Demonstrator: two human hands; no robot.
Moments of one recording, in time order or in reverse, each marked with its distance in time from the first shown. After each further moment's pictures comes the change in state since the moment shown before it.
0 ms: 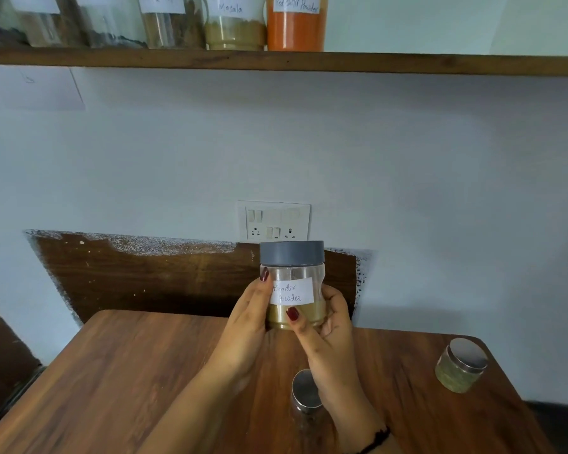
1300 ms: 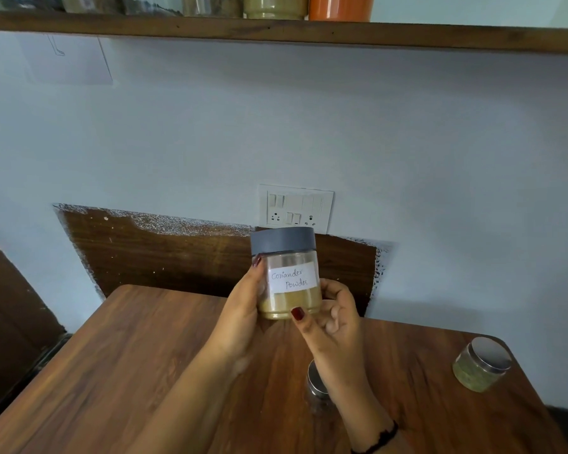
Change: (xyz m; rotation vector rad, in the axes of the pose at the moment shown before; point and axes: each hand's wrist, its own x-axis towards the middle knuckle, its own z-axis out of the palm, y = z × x) left_hand -0.005 -0.005 -0.031 -0.266 0.014 -0.032; right_hand -0.009 0.020 0.017 -0.150 -0.023 -0.088
